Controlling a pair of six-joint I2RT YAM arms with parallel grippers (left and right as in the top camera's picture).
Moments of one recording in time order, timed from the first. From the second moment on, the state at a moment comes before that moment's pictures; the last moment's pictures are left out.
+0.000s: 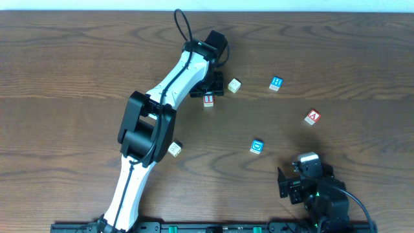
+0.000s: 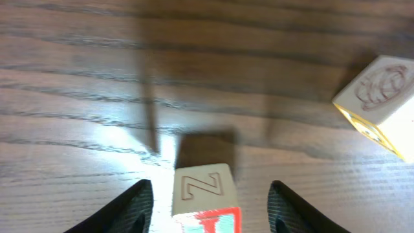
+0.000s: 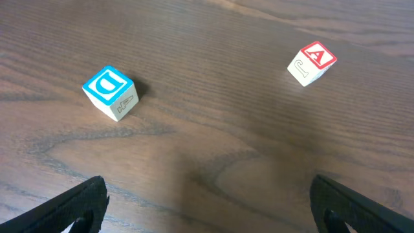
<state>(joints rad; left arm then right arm) -0.50 2.38 2.01 -1.10 0.12 -0.50 0.18 0.01 0.20 -0.83 0.04 -0.11</state>
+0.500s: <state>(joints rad) -0.54 2.38 2.01 -1.12 0.15 -0.49 0.18 0.01 0.20 -0.83 0.04 -0.11</state>
